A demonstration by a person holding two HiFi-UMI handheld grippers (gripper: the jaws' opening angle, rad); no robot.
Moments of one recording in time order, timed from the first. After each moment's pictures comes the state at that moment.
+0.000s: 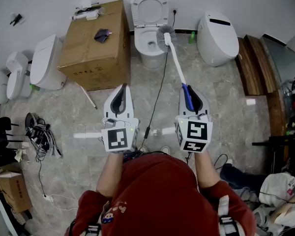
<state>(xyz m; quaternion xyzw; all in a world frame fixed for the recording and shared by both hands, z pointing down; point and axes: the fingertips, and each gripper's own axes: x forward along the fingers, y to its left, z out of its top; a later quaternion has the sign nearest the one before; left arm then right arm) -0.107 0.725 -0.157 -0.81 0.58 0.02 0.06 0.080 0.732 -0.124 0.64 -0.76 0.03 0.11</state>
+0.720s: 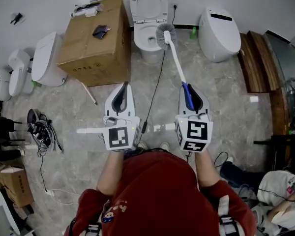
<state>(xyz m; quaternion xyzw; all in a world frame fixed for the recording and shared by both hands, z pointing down) -0.076 0.726 -0.151 -0.81 0.59 0.00 0.05 0.104 0.734 -0.117 0.63 -0.77 0.04 0.11</state>
